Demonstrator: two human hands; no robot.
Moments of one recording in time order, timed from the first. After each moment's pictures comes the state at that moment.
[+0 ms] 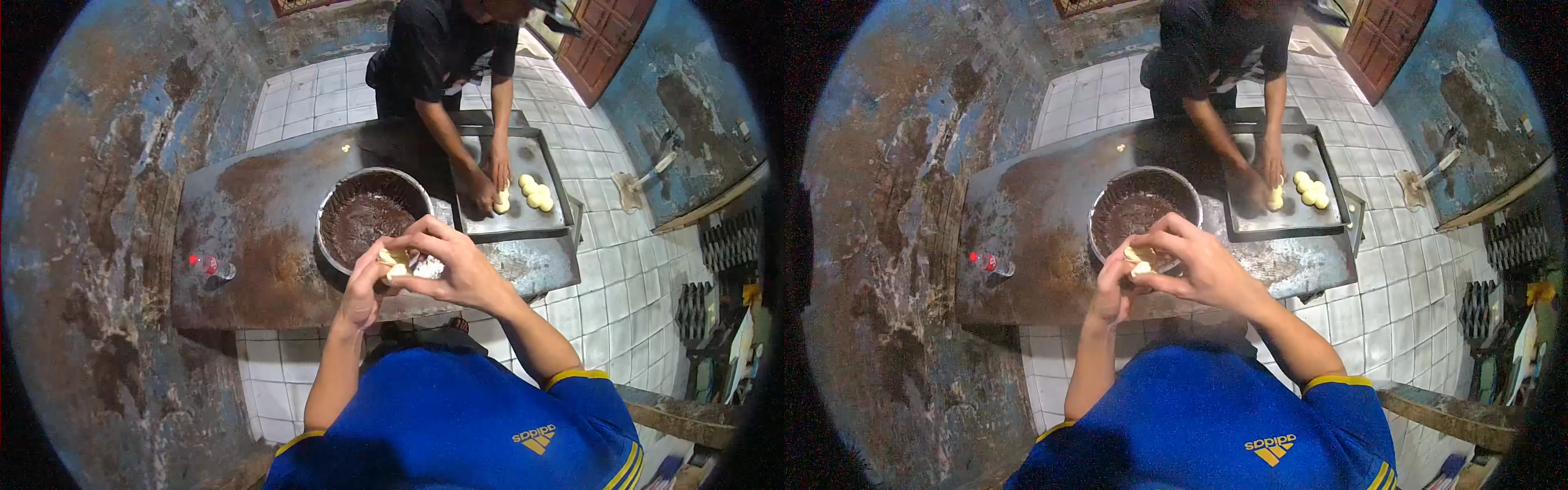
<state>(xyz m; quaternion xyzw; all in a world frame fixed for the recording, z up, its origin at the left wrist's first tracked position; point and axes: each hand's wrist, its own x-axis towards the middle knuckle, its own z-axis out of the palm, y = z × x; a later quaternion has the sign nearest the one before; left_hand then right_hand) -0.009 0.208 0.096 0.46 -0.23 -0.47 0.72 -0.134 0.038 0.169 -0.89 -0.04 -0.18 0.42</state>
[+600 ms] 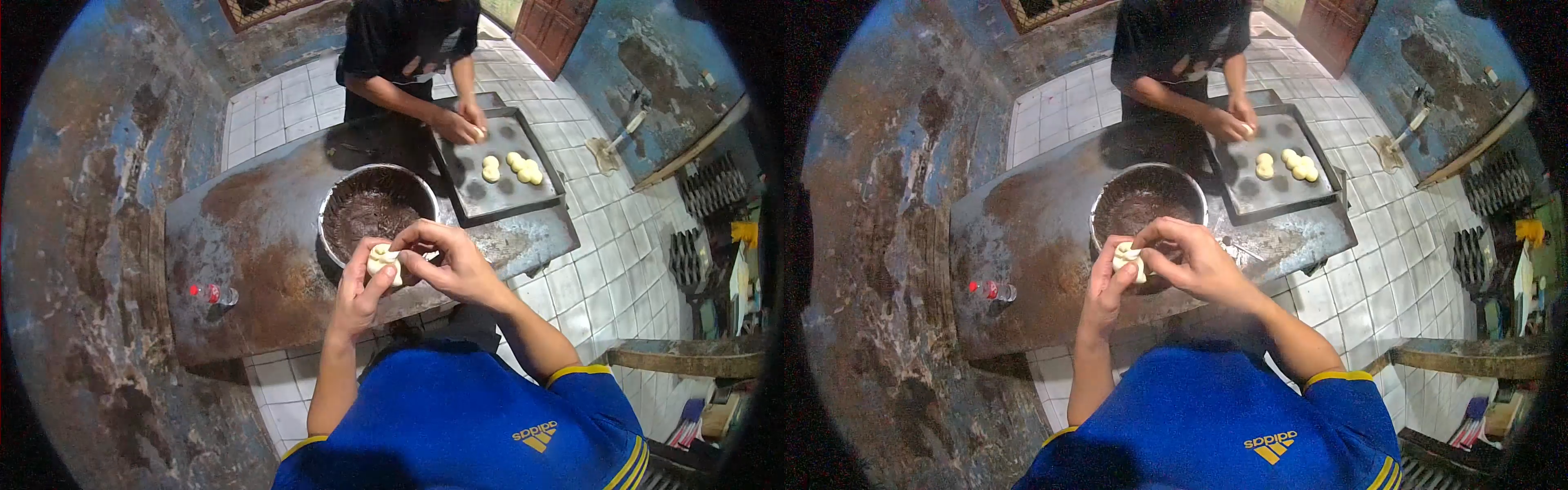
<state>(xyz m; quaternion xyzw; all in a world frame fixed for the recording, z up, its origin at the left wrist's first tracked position) 0.046 0.269 0.112 0.49 -0.30 -0.45 0.69 -0.089 0.113 0.152 -0.76 0.10 -0.20 0.62</state>
